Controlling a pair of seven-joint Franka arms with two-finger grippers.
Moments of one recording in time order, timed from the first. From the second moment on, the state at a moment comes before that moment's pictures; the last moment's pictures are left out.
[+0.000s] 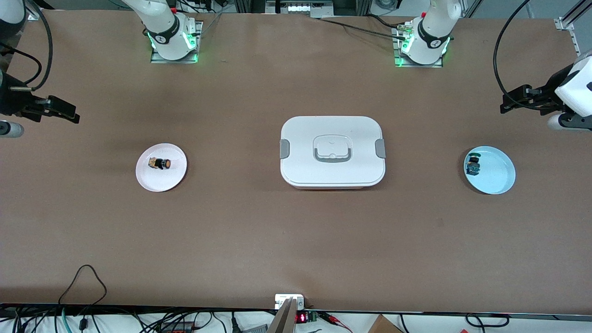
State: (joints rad) left arm 0.14 0.03 -0.12 -1.59 -0.01 1.47 0.05; right arm 0.03 0.06 -0.09 -1.64 -0.01 1.59 -0.03
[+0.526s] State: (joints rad) left arm 0.14 0.03 -0.13 -1.59 -0.01 1.47 0.05; right arm 0.03 0.10 -0.09 -1.64 -0.01 1.63 -0.03
